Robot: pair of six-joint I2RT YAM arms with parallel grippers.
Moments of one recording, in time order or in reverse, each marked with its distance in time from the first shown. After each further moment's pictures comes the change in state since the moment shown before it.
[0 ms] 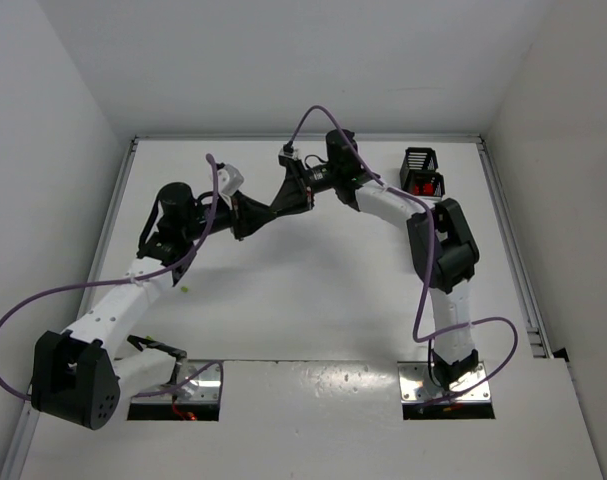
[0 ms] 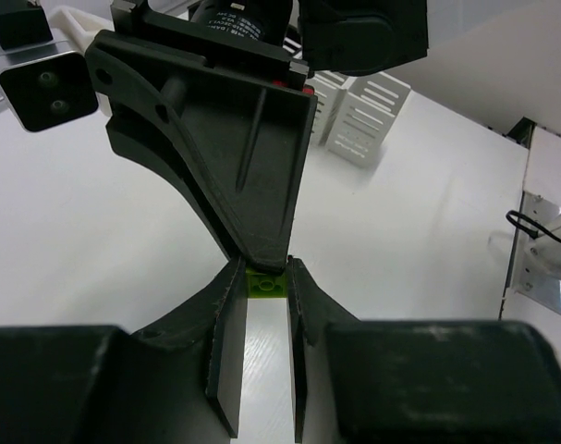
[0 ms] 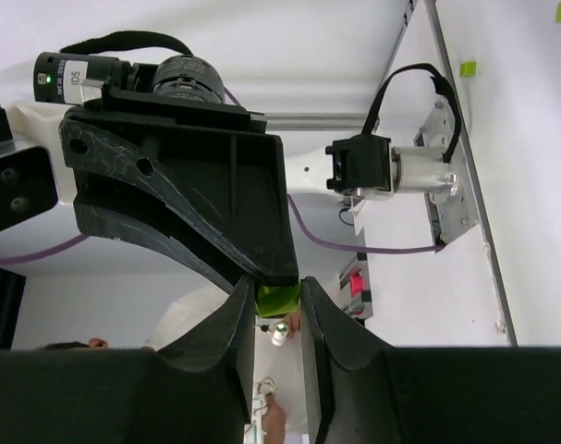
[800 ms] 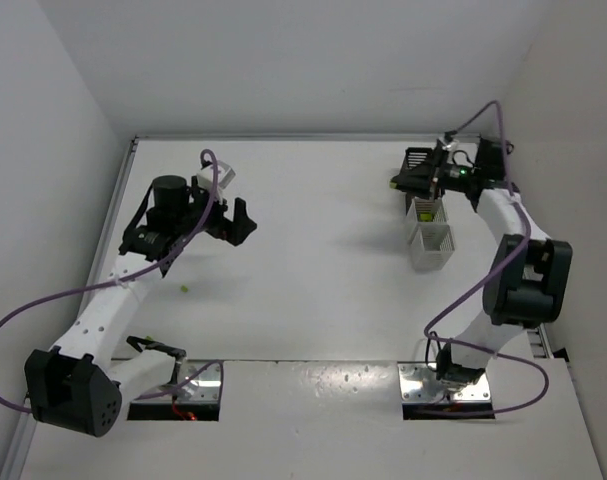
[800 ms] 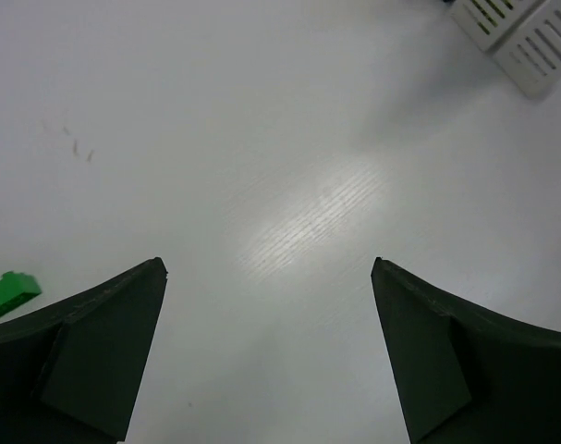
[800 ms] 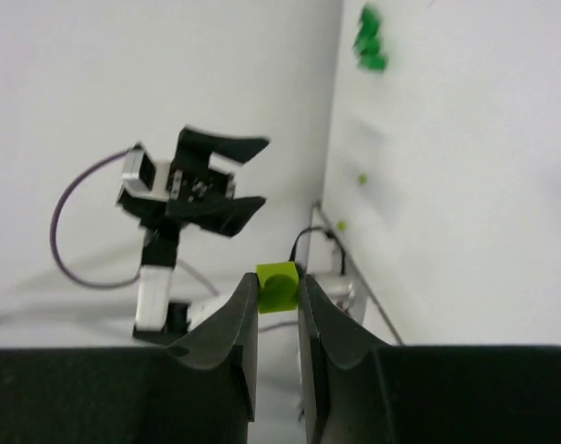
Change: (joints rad) left arm 0.064 -0.042 0.127 -0.528 -0.307 0.154; right arm -0.640 -0.377 -0.357 -0.335 0.061 -0.381
